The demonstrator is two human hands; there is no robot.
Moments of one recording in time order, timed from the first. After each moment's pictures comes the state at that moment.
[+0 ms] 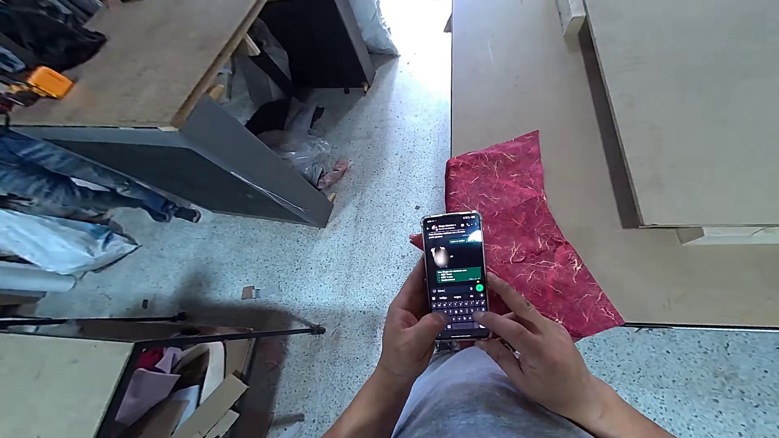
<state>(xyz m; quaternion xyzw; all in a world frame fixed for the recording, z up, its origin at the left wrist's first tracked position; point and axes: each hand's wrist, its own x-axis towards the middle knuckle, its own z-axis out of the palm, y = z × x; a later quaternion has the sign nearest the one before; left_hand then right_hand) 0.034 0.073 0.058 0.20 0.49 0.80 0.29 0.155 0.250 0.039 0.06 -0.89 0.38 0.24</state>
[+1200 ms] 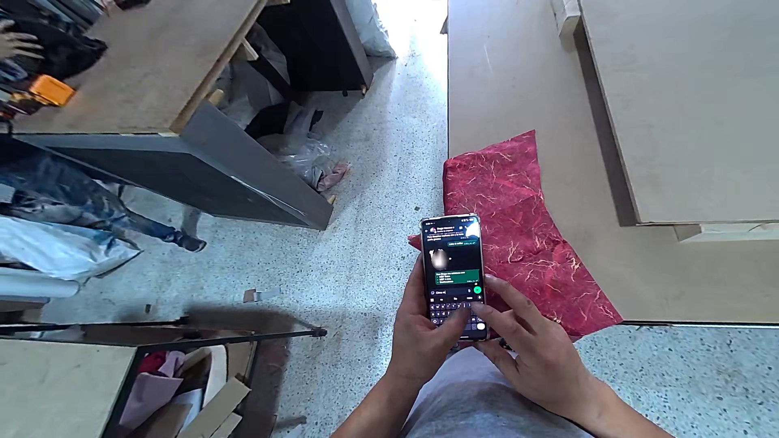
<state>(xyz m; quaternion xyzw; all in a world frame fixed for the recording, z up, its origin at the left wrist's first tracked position) 0.049 0.088 0.064 0.16 0.61 0.74 0.21 0.156 0.250 0.039 0.05 -0.90 0.36 0.24</state>
